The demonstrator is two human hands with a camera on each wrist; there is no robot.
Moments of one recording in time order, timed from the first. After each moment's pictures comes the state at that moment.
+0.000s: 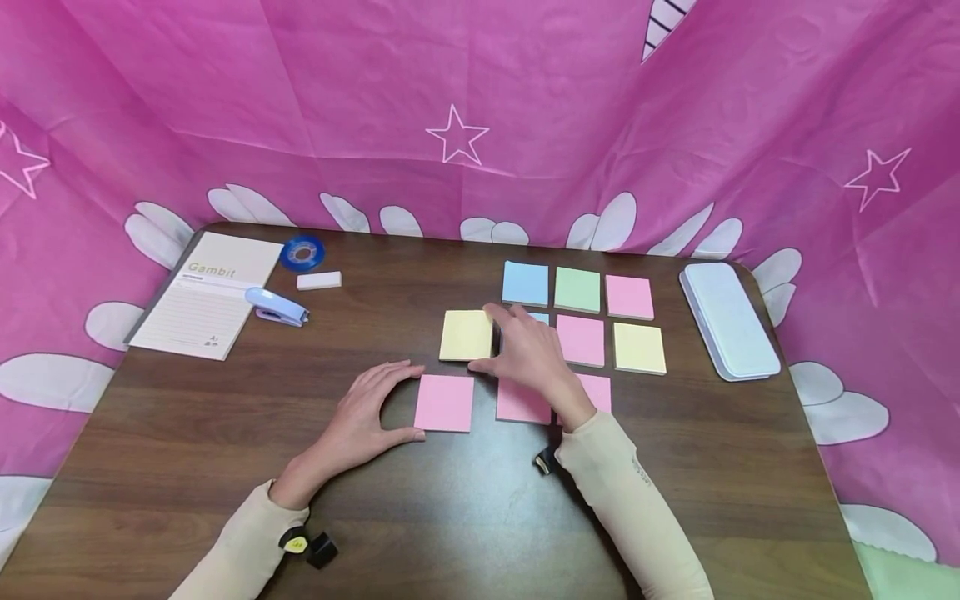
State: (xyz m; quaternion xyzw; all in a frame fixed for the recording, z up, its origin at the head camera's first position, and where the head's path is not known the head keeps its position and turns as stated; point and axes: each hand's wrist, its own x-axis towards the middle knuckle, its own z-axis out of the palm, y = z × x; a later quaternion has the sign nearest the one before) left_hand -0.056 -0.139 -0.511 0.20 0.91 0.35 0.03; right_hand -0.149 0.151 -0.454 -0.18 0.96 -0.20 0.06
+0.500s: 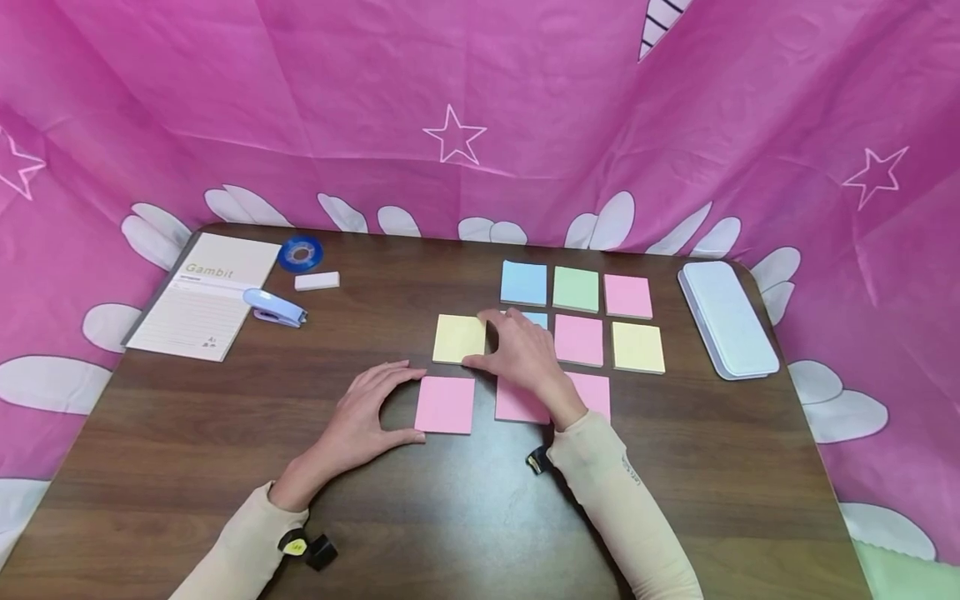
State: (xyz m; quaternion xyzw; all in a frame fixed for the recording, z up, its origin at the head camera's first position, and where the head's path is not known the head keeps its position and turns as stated) left_hand -0.055 -0.137 -0.511 0.20 0.91 0.36 0.03; right_hand -0.153 0.144 -0.464 -0.16 0.96 -0.21 0.08
